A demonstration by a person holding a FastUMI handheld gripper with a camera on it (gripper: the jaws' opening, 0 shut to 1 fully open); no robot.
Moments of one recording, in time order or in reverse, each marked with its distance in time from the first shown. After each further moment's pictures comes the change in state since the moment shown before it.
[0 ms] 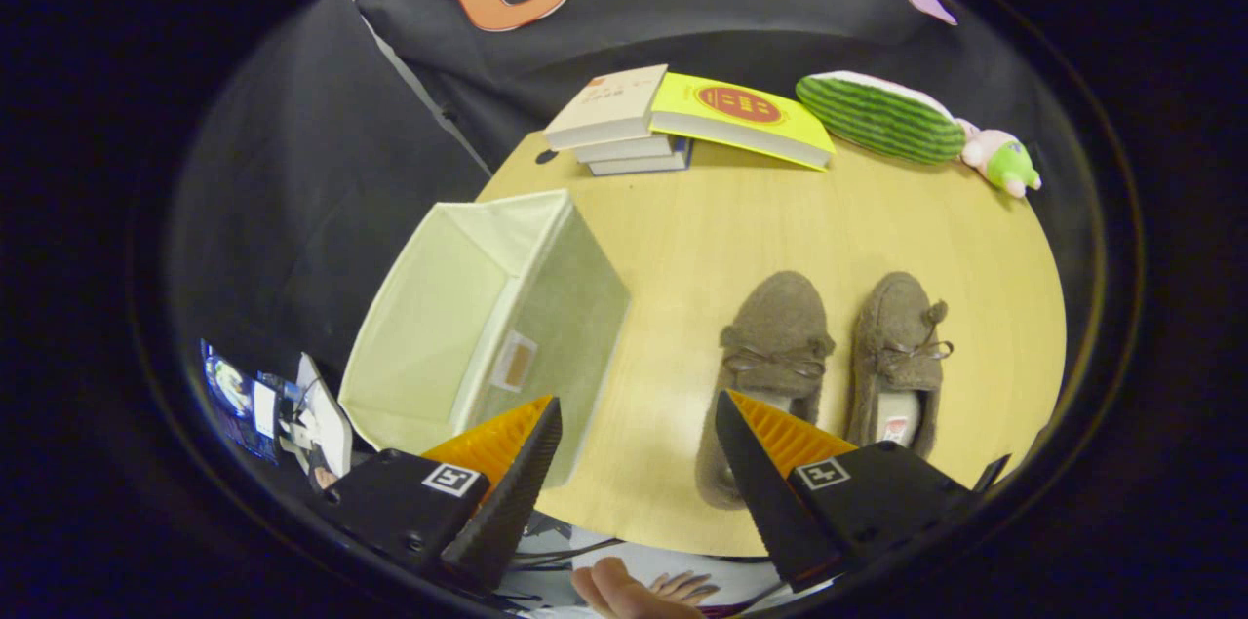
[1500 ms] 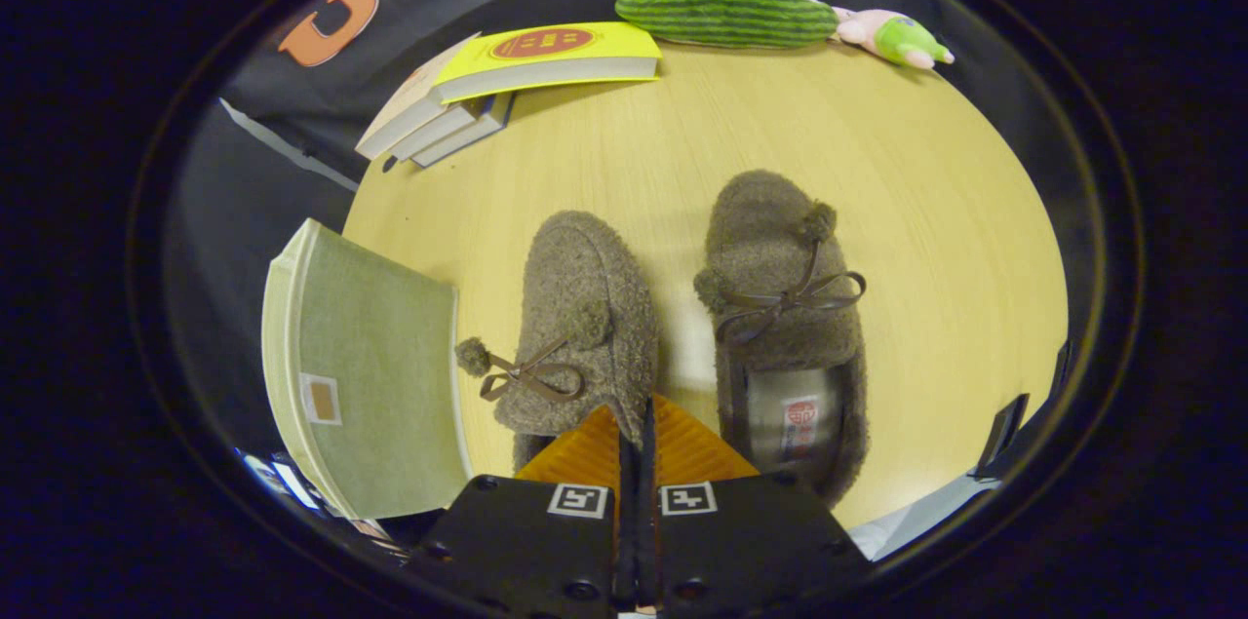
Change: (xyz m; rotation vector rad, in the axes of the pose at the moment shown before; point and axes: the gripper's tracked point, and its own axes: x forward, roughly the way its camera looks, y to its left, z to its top) arm 0.025 -0.105 -0.014 0.301 0.140 -0.144
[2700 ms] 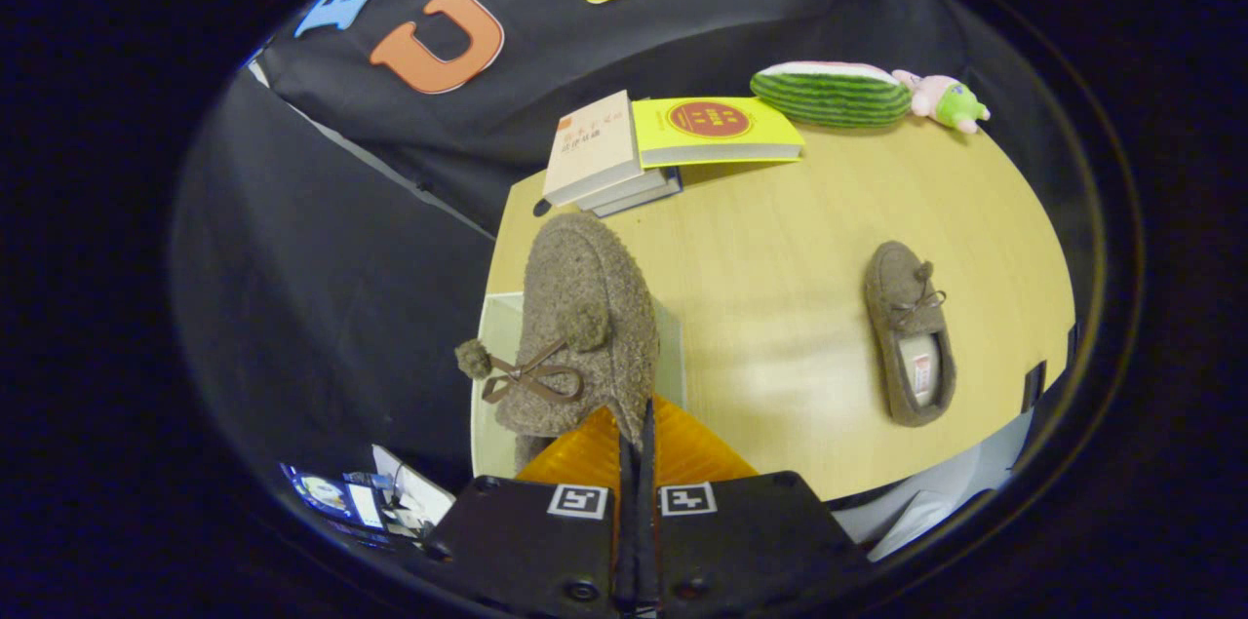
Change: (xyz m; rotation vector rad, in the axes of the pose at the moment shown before) arm -0.119 0.201 0.005 0.005 -0.127 0.198
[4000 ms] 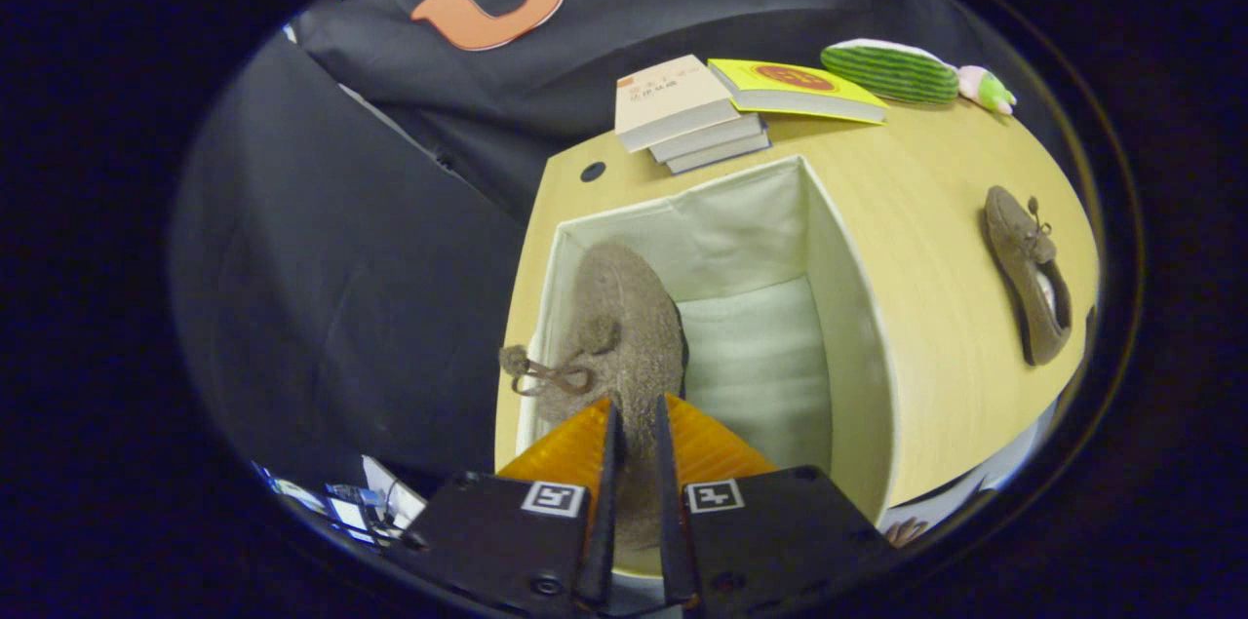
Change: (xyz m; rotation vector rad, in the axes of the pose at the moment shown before) arm 0.118 0.113 -0.078 -0.052 -0.059 0.031
